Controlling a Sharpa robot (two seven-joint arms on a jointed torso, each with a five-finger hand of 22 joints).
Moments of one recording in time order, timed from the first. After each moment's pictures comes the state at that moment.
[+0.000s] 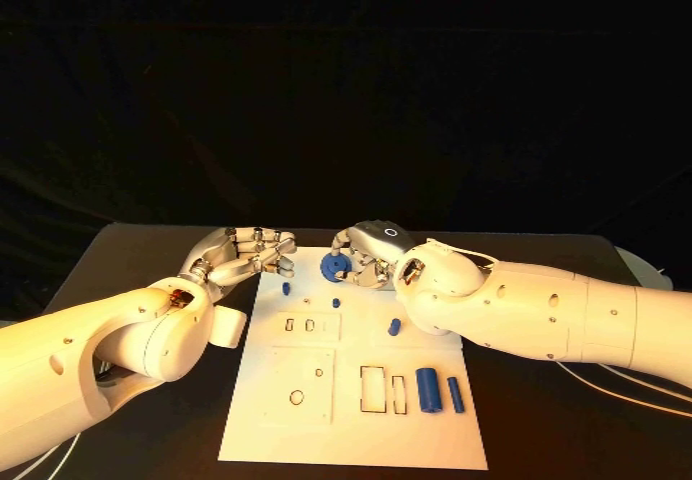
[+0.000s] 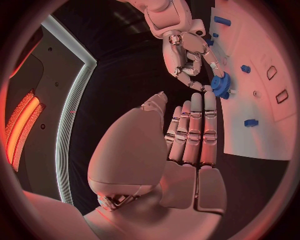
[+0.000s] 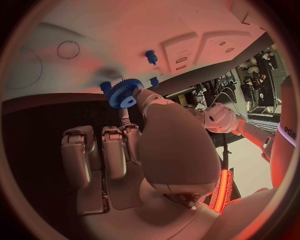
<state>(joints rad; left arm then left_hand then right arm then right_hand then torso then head) 1.23 -0.88 -0.02 1.65 -0.15 -0.40 0.31 1.54 -0.15 0.19 0.29 0.24 0.85 0.21 0.28 0.17 1.07 0.15 0.14 0.07 1.01 0.10 0.54 0.39 0.17 0.89 0.19 0.67 0.33 1.29 -0.62 -0.12 1.42 -1.60 -0.49 -0.21 1.45 -0.18 0.39 0.27 0.21 0.87 0.17 0.36 0.42 1.45 0.05 1.45 1.31 1.46 -0.01 1.56 1.31 0.01 1.47 0.10 1.57 1.31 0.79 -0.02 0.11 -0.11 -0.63</state>
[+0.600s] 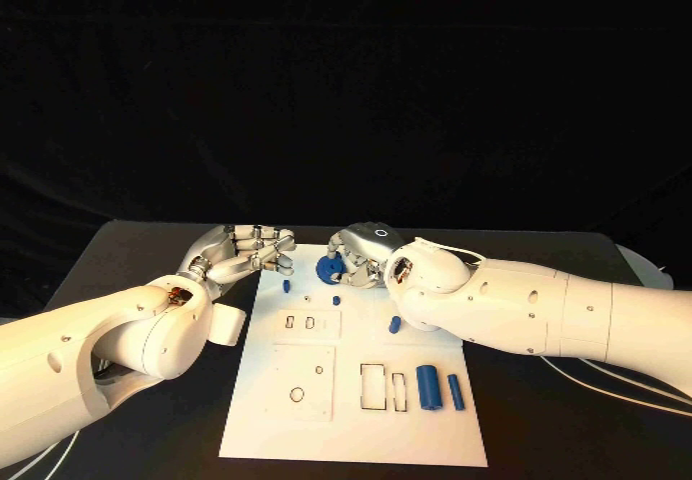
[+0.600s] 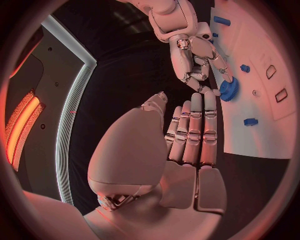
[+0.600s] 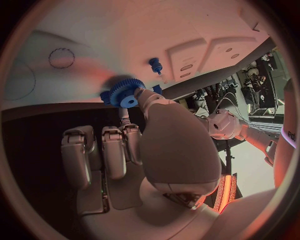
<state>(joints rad) 1.23 -0.89 -0.02 1.66 -0.15 -0.40 0.31 1.54 -0.15 0.19 0.29 0.24 0.85 0.21 0.28 0.17 1.07 0.15 0.14 0.07 1.01 0.10 0.54 0.39 0.17 0.89 0.19 0.67 0.33 1.28 -0.56 -0.12 1.35 -1.61 -0.44 -0.21 1.43 -0.19 0.39 0.27 0.20 0.88 0.17 0.36 0.42 1.45 0.05 1.44 1.31 1.46 -0.01 1.56 1.31 0.01 1.47 0.10 1.57 1.31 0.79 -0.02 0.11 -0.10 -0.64</state>
